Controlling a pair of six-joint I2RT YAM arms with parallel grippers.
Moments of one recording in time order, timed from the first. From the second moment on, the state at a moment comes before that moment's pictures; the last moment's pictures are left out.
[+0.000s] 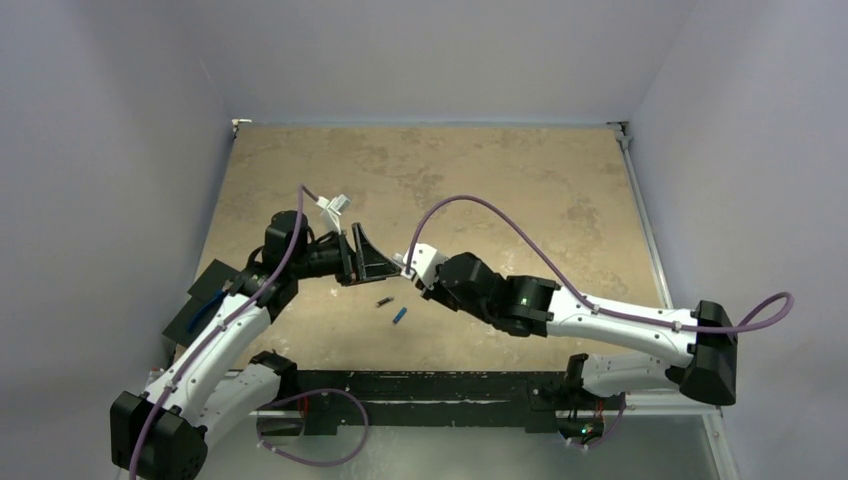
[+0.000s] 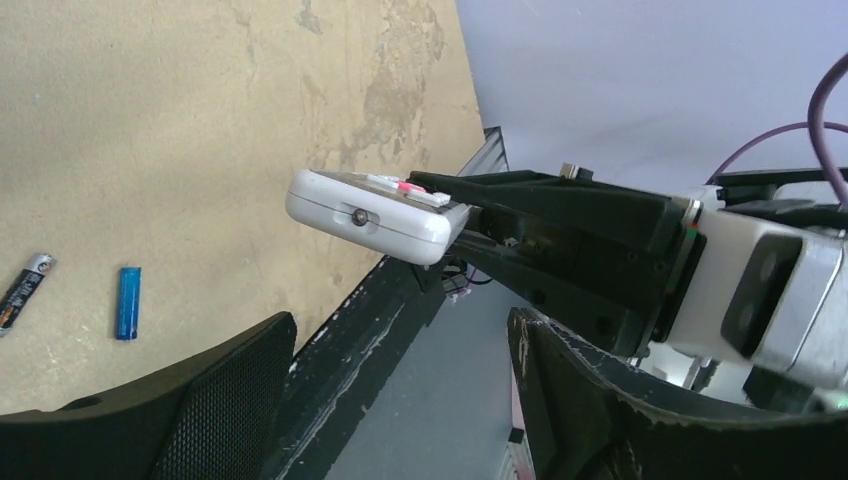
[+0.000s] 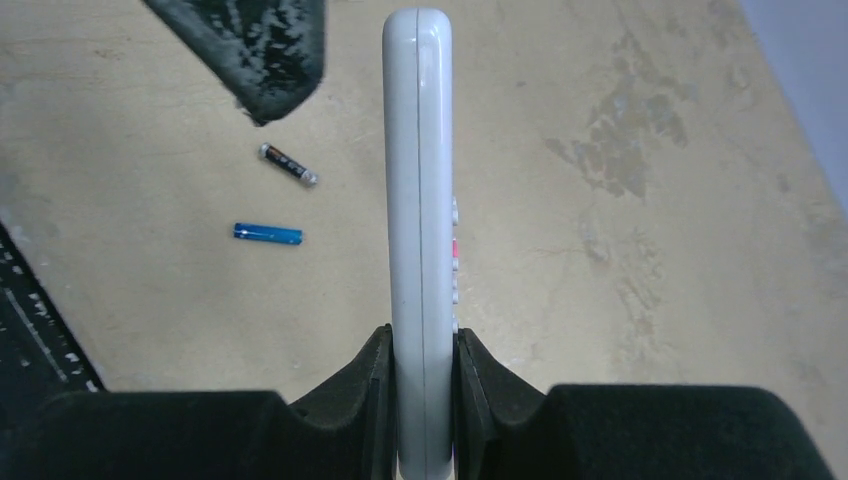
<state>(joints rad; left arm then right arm) -0.36 0.89 0.65 -0.20 0.78 -0.83 1.23 1.20 0.93 -0.34 0.43 -0.18</state>
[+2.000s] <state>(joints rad) -0.44 0.79 0.67 -0.17 1.01 -0.60 0.77 1.28 1.00 -0.35 -1.01 0.14</state>
